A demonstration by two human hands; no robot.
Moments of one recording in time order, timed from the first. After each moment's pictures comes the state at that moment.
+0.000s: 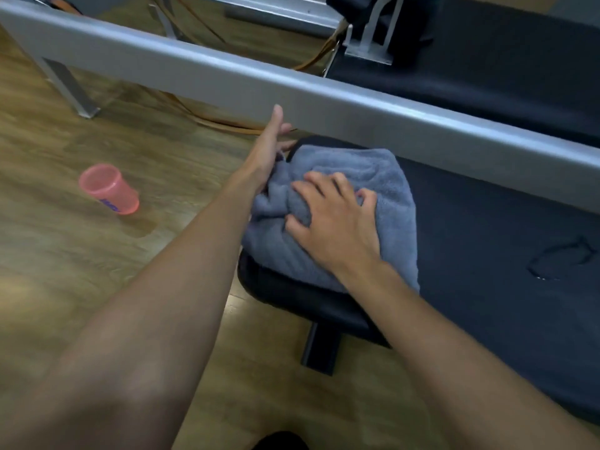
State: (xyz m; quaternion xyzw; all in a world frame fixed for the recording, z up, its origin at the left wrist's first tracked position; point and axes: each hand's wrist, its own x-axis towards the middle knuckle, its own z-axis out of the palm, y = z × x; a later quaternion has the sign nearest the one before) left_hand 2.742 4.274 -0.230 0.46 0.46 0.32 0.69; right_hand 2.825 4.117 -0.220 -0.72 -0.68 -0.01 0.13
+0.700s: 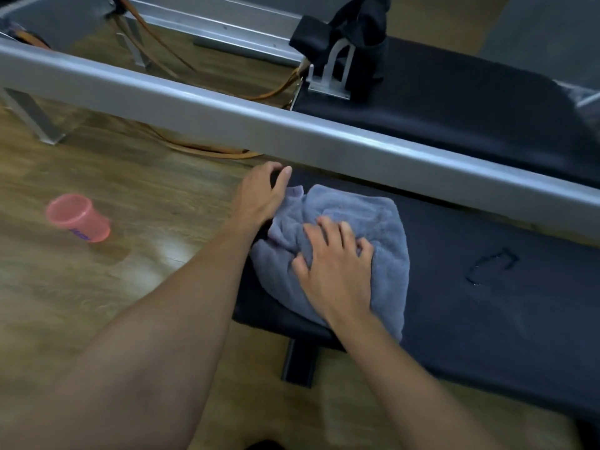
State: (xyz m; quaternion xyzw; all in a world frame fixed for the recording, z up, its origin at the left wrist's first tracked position) left_hand 2.758 4.253 -0.237 0.76 0.49 0.28 0.31; right_hand 2.833 4.068 -0.208 -0.80 -0.59 0.00 0.07
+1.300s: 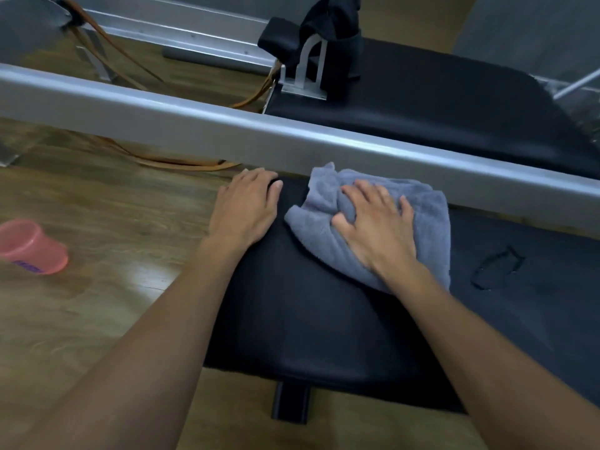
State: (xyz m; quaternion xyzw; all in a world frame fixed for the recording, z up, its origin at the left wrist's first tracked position) left_hand 2.784 4.256 -0.247 0.86 0.45 0.19 0.16; right_hand 2.953 4.118 -0.219 -0.84 -0.54 0.02 0.08
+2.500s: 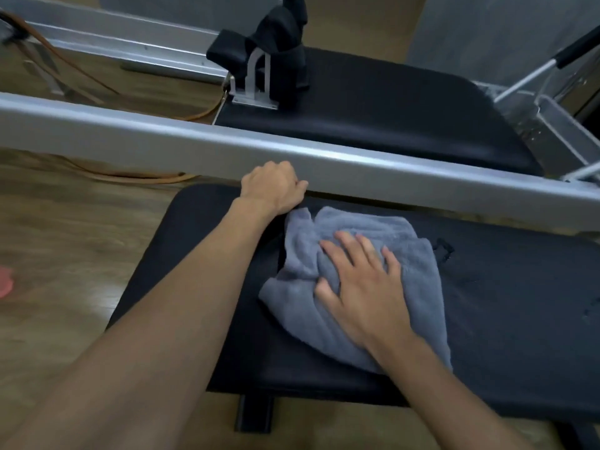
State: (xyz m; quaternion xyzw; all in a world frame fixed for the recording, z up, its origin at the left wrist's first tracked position) left_hand 2.914 4.230 -0.201 0.88 0.45 0.09 0.15; right_hand 2.959 4.002 -0.216 -0.83 -0.56 0.00 0.07
